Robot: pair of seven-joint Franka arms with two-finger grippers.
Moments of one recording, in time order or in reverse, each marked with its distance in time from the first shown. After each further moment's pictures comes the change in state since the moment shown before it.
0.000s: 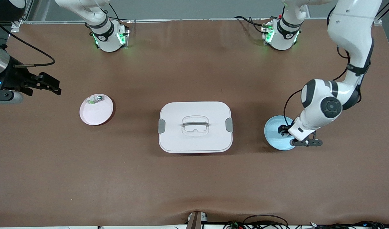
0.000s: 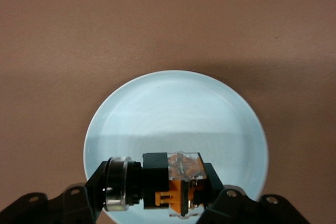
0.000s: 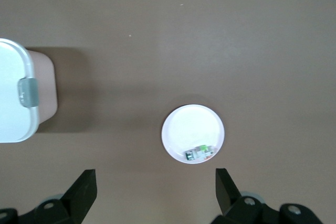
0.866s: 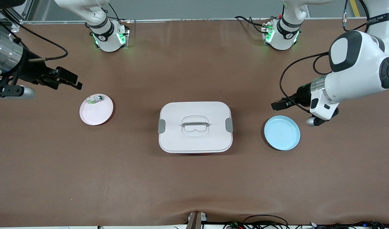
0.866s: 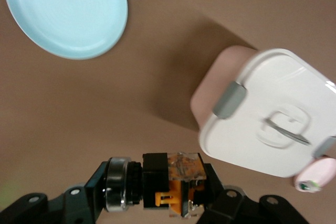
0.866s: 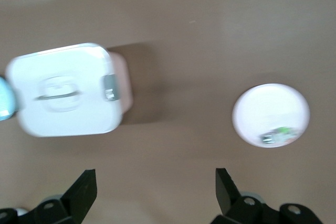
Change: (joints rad) left arm -0.011 -0.282 -0.076 0.194 -0.478 -0.569 -0.466; right arm 0.036 -0.020 0.004 0.001 0.284 -0.002 0.192
